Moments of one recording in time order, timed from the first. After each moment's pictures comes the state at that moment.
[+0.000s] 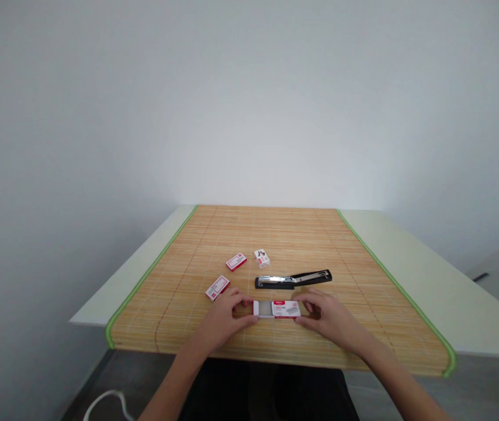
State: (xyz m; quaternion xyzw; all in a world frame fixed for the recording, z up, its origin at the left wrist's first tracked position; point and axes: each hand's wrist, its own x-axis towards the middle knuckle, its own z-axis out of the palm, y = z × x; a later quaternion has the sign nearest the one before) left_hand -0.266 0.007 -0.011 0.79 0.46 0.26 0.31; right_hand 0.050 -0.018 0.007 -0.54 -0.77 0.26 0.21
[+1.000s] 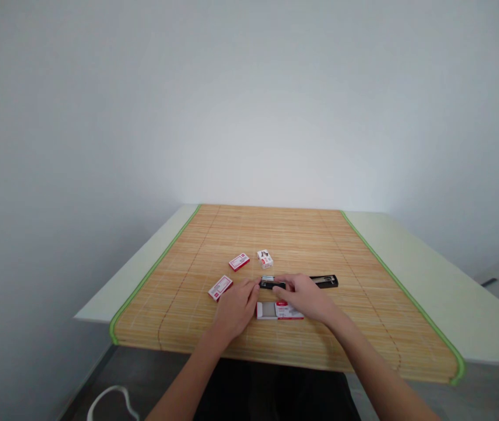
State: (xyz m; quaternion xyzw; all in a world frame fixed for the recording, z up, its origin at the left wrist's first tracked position) left_hand -0.231 0.024 -0.019 0.79 0.50 0.30 0.18; right_hand -0.006 0.034 0.020 -0.53 -0.74 0.34 0.25
